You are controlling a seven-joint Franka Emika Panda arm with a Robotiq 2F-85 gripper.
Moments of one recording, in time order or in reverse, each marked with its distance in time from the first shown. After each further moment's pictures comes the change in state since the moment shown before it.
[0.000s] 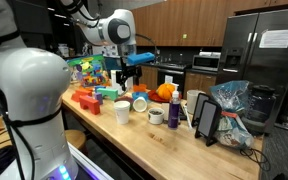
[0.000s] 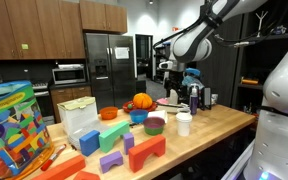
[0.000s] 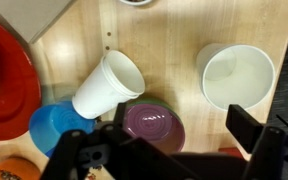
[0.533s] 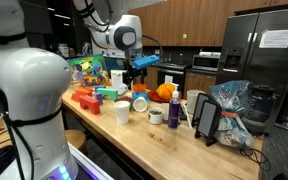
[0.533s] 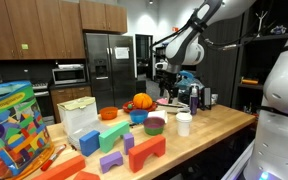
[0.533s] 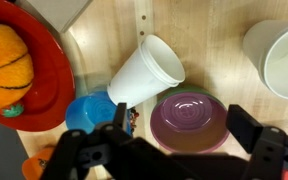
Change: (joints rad) arm 0.015 0.146 -0.021 0.078 0.148 0.147 -0.067
